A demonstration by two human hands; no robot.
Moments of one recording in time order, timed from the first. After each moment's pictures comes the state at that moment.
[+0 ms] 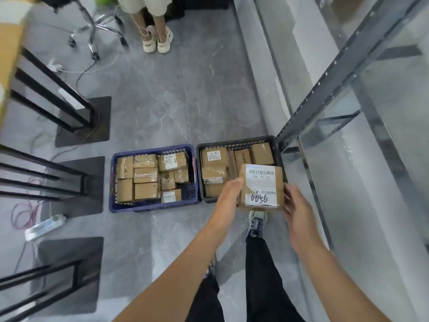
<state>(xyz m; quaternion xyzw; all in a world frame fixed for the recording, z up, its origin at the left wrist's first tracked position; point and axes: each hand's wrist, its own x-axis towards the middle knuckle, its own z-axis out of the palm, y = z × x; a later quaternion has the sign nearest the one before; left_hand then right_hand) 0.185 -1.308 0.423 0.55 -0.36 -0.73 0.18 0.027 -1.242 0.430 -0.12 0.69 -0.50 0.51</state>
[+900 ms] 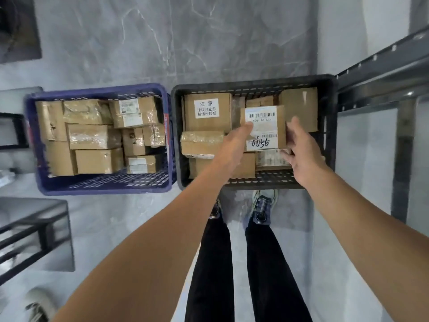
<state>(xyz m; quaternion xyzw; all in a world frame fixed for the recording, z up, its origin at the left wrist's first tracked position) 0.073 -1.525 0.059 0.67 -0.29 -0.68 0.00 -0.090 -1.487 0.035 -0.04 0.73 -0.30 0.61</state>
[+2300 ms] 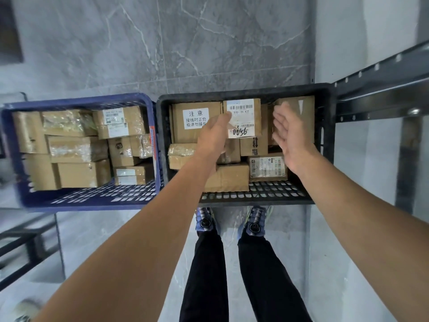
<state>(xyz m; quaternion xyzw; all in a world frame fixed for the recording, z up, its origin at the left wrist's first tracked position) 0.066 -1.585 0.031 0.73 -0.26 -0.63 0.06 -0.109 -1.550 -0.001 -0.12 0.70 -0.32 0.62</state>
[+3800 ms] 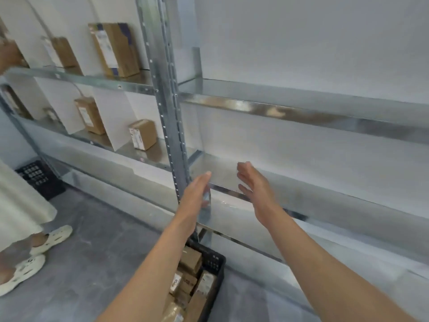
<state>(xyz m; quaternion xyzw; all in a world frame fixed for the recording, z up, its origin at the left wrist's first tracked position) 0.079 -1.399 0.682 0.19 -0.69 -0.69 0.08 0.000 -1.245 0.680 -0.09 0.66 -0.73 0.15</state>
